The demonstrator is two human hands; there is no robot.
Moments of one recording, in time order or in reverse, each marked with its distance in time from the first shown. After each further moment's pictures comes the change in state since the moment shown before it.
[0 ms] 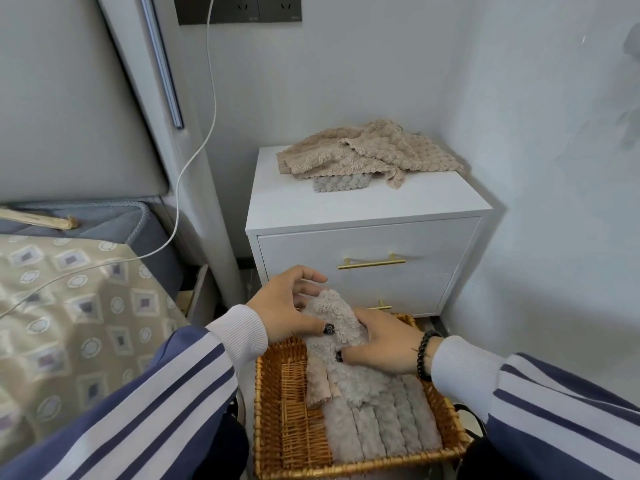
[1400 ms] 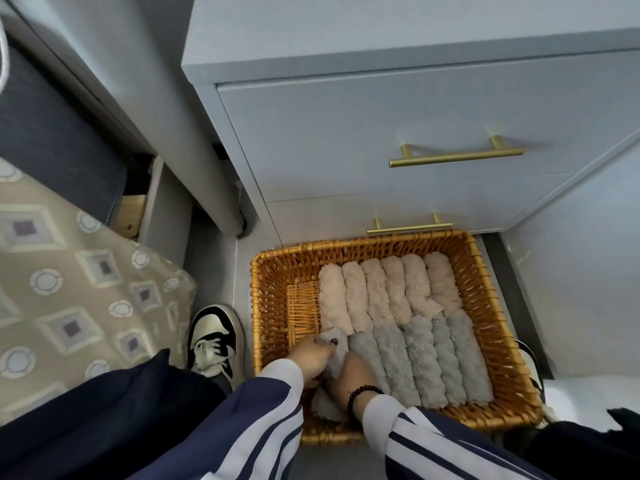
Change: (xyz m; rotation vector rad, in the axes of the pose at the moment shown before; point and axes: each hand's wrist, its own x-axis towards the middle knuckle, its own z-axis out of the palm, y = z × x) left_hand 0.058 -0.276 0.136 -0.227 -0.065 -0.954; right_hand 0.133 0.183 0.273 0.041 -0.093 0.681
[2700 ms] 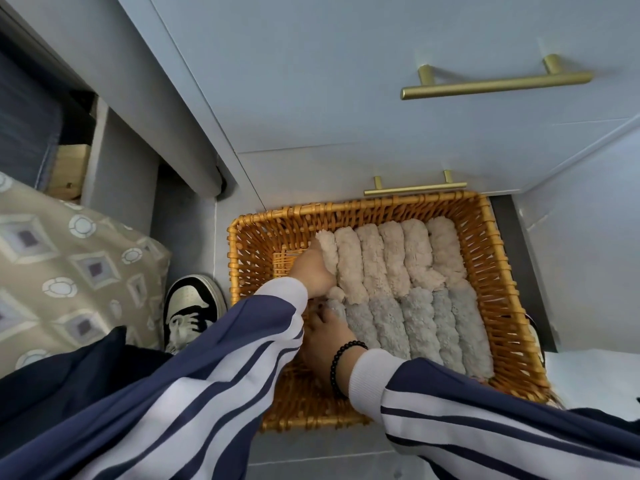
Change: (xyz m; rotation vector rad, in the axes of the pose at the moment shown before) left_hand 0.078 0.060 -0.010 0.452 0.077 0.371; right_hand 0.008 -0.029 -0.017 -1.338 -0.120 -0.699
